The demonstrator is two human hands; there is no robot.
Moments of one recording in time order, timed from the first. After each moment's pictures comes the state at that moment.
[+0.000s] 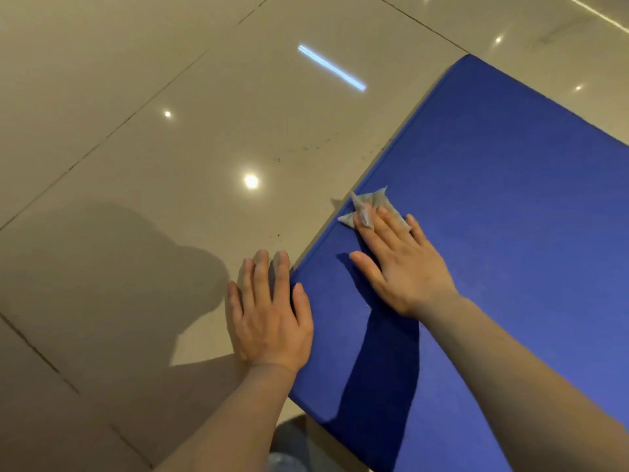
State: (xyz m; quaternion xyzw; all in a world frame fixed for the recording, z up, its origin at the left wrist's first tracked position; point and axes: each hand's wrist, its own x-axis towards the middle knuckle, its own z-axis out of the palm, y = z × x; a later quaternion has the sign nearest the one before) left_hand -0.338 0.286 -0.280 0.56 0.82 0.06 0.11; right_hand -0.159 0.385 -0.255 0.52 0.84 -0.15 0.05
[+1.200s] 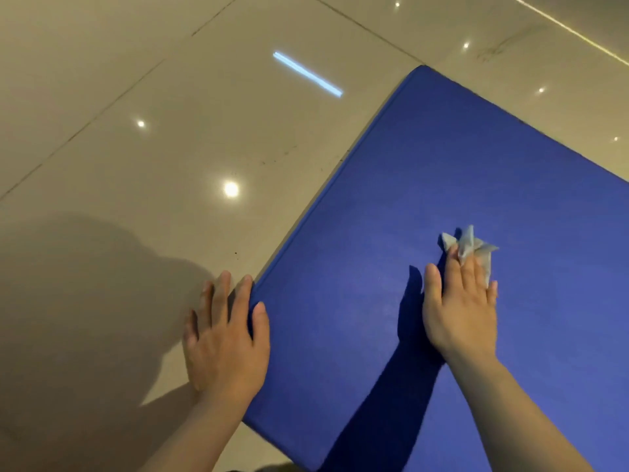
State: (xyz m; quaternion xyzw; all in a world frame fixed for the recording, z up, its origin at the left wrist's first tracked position) left_hand -0.336 0.286 -0.274 0.55 0.82 0.02 0.14; right_hand -0.079 0.353 -0.248 0.79 0.58 -0.17 -0.03
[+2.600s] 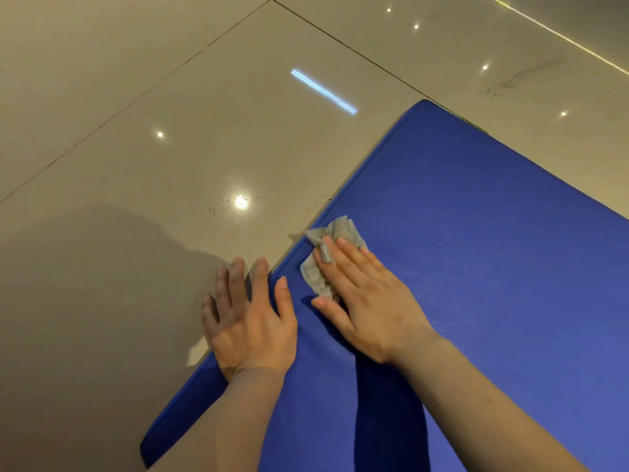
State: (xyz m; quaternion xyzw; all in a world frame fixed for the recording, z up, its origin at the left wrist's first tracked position) left_hand -0.266 0.385 -0.287 0.49 0.86 0.09 0.07; right_hand -0.116 0.444 -0.258 0.45 0.88 -0.17 -0.02
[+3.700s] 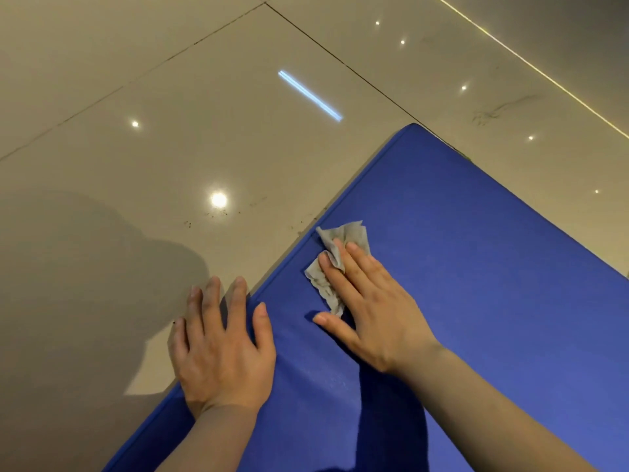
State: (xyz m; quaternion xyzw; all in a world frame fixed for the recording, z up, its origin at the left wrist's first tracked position) left_hand -0.267 0.384 -0.287 0.49 0.86 0.10 0.05; right_hand -0.094 0.467 -0.254 0.45 0.88 -0.16 0.05
